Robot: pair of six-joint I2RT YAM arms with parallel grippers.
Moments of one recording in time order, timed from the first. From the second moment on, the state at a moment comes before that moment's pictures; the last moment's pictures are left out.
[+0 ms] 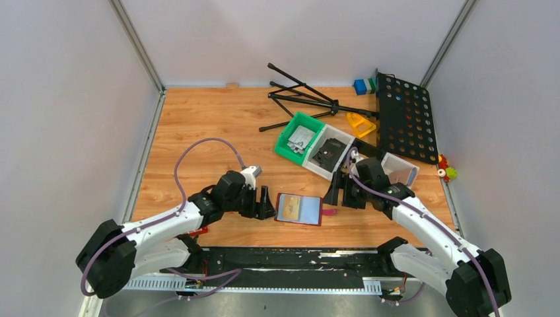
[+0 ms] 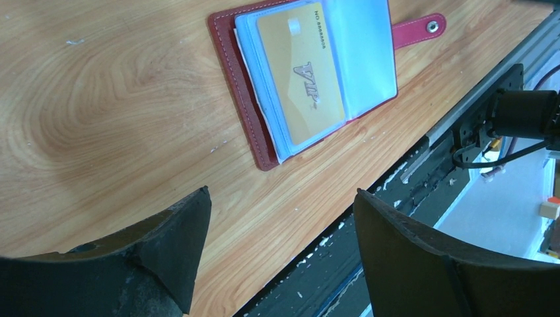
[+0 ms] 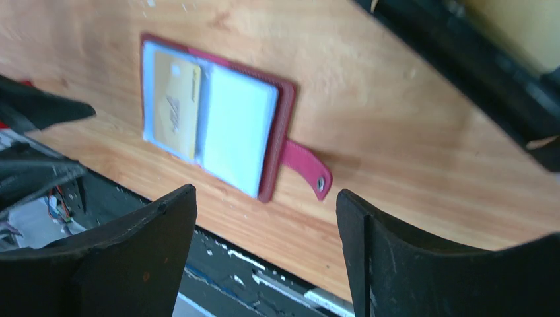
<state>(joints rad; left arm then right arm) -0.76 1.03 0.42 -0.11 0.27 -0.62 0.45 0.97 0.60 -0.50 -0.25 0.55</state>
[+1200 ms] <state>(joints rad) -1.08 1.05 0.49 0.00 0.01 -0.34 0.68 1.06 0.56 -0.43 -0.25 0.74</state>
